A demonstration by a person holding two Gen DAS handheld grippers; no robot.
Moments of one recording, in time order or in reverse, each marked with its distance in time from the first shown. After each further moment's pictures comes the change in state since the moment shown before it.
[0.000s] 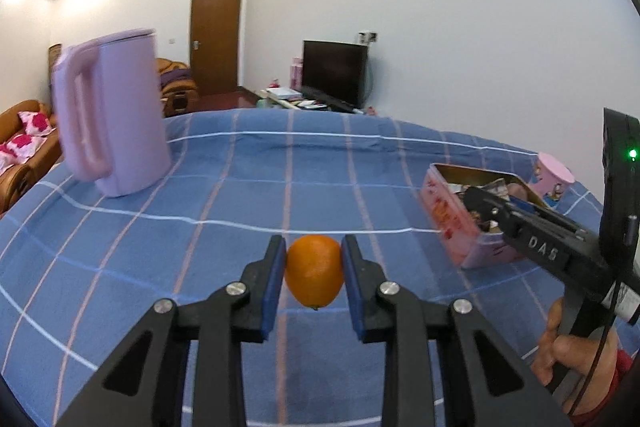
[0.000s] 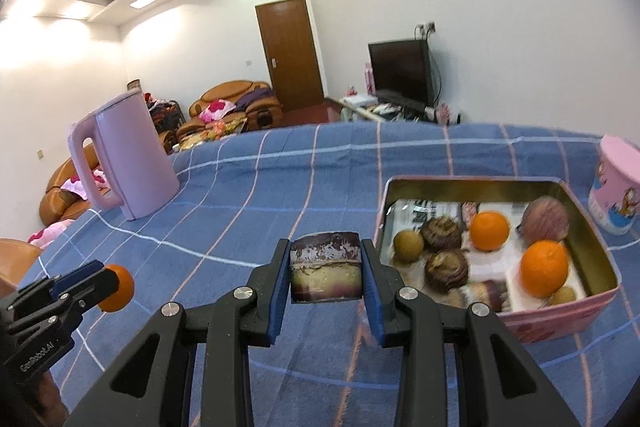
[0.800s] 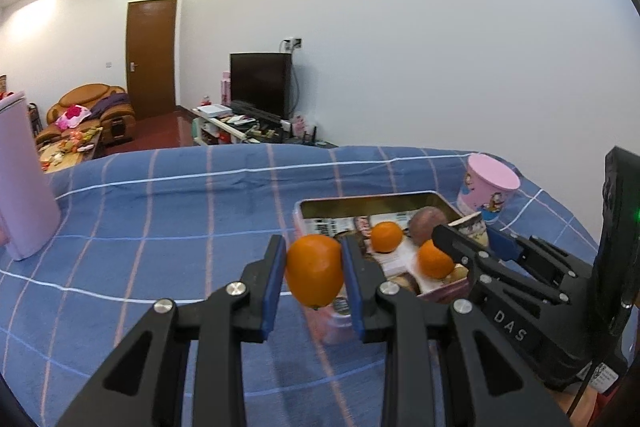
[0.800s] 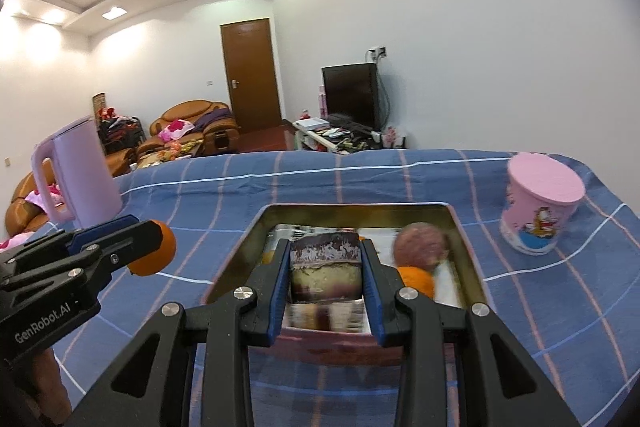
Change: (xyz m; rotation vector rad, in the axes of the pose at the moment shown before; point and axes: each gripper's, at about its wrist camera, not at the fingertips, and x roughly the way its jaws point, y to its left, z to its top) left arm 0.042 -0.127 0.040 0.114 -0.028 -0.190; right arm -0.038 -0.092 0.005 0.006 -0.068 -0.169
